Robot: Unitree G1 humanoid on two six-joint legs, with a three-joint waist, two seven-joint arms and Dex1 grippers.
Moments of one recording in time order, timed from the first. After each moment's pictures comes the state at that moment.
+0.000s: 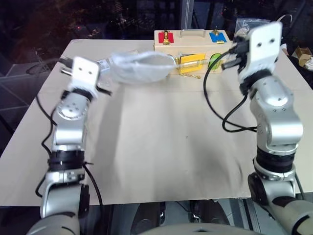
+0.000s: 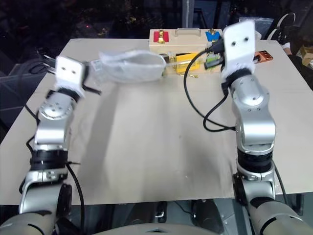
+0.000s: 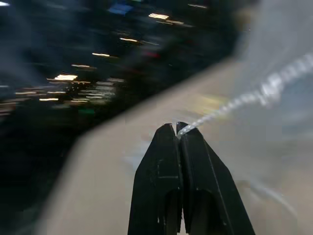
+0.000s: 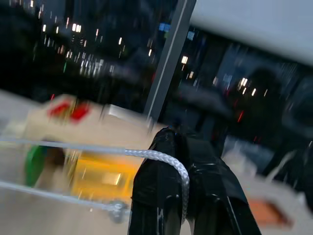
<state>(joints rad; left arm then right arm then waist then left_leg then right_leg) -0.69 0.61 0.20 0.30 0.06 0.11 -0.13 -0.78 -0.27 -0.05 -0.45 -0.08 0.76 0.12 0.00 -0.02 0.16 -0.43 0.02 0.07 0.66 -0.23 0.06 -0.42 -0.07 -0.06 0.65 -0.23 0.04</state>
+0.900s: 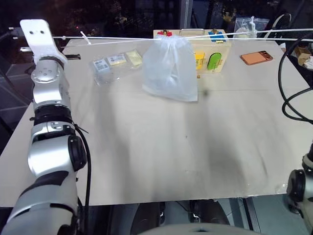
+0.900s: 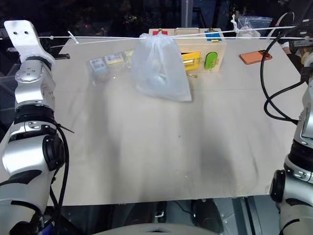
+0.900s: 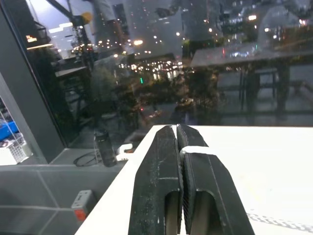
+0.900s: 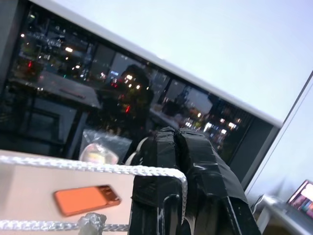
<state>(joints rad) -1.11 0.68 0.27 0.93 -0.08 0.01 0.00 -0.68 -0.64 -0.37 -0.24 -0.05 0.60 0.05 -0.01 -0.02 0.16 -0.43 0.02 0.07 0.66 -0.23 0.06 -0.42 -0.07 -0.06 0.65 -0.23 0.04</state>
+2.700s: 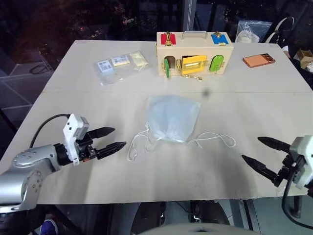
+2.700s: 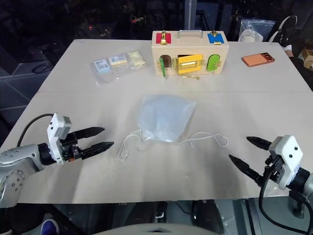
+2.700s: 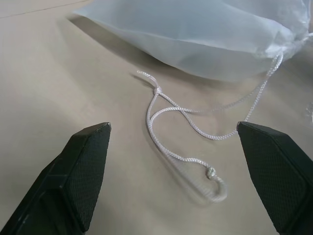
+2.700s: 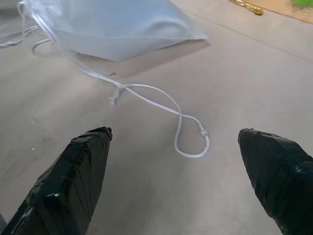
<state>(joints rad) 0.09 0.86 0.38 -0.26 -0.65 0.60 -1.04 0.47 -0.69 -0.53 -0.68 0.61 0.46 0.83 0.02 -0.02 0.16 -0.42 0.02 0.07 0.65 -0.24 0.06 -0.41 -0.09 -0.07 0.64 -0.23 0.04</state>
